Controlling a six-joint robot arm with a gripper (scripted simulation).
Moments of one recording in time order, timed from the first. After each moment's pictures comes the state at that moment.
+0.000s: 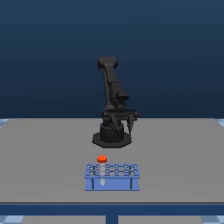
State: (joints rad) arm 0.15 -0.72 1.17 -0.41 -0.05 0.31
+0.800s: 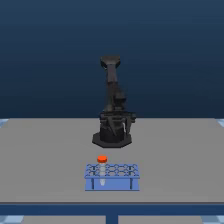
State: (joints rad) arm 0.07 -0.62 1.12 -0.85 -0.10 0.75
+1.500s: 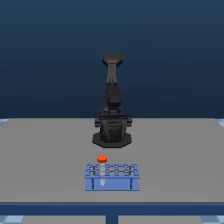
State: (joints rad) arm -0.03 -0.46 1.03 -0.88 -0.15 0.78
